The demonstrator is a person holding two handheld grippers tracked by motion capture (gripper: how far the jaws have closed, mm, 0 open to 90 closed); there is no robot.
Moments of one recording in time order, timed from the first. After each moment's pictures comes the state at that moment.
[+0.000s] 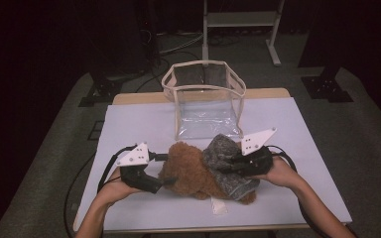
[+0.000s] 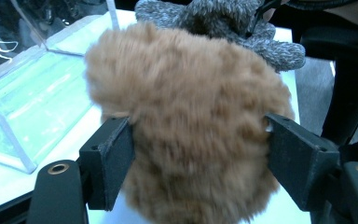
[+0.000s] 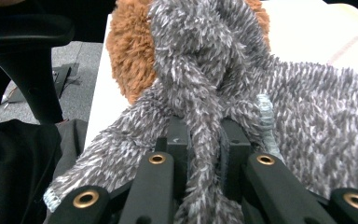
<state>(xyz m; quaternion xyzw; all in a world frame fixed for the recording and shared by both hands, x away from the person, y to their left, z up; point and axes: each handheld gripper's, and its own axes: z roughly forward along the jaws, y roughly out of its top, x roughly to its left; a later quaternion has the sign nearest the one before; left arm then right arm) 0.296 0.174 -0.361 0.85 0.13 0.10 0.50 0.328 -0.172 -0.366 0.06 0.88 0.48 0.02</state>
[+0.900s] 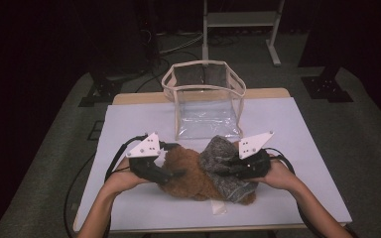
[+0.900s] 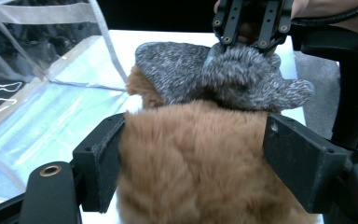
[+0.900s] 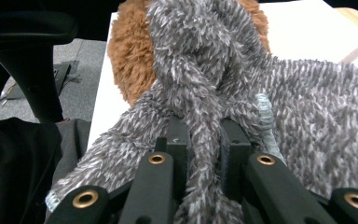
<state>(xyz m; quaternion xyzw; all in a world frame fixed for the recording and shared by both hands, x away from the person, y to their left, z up) 0.306 0.150 -0.335 0.85 0.09 0.11 0.50 0.321 -0.165 -0.366 0.05 0.88 0.47 0.03</state>
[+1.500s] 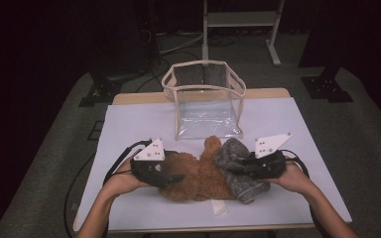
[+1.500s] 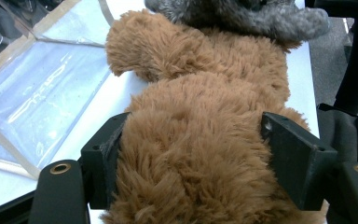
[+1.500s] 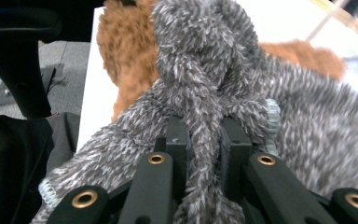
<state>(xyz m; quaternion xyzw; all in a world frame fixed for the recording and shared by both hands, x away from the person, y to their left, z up) 0.307 0.153 -0.351 0.88 0.10 0.11 0.44 0.317 -0.208 -0.372 0.10 0.87 0.48 0.04</state>
